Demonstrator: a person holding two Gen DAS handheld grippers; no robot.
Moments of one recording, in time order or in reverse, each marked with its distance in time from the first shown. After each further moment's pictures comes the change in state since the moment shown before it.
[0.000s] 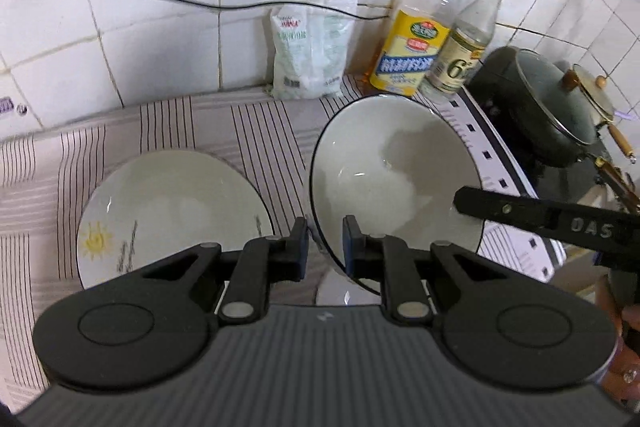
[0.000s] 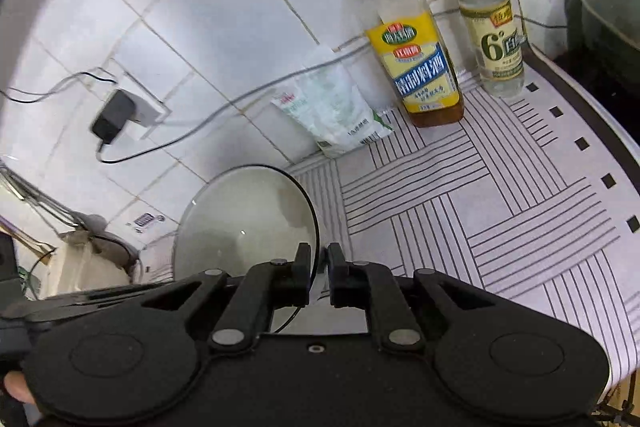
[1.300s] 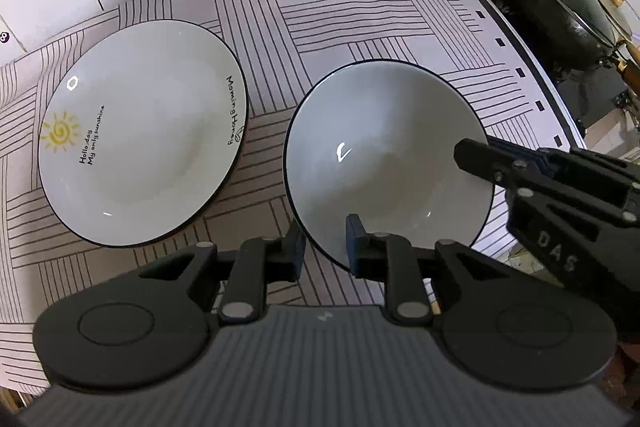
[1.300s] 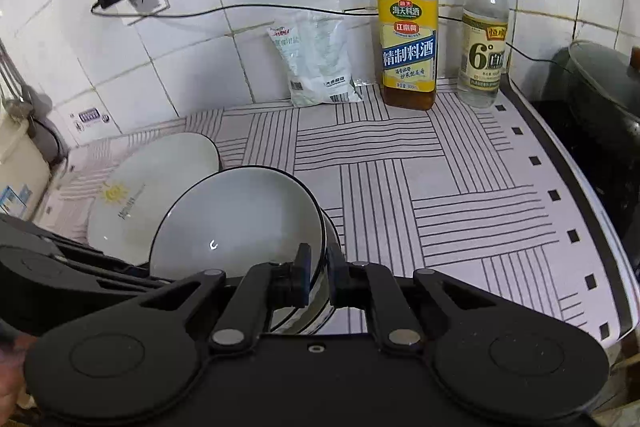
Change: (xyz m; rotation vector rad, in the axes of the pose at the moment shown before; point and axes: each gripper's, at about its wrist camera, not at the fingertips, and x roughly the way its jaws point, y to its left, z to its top) left arm 0.047 -0.021 -0.073 0.047 0.209 0.056; right arm 0.010 0.012 -0.080 -0.345 0.008 -0.249
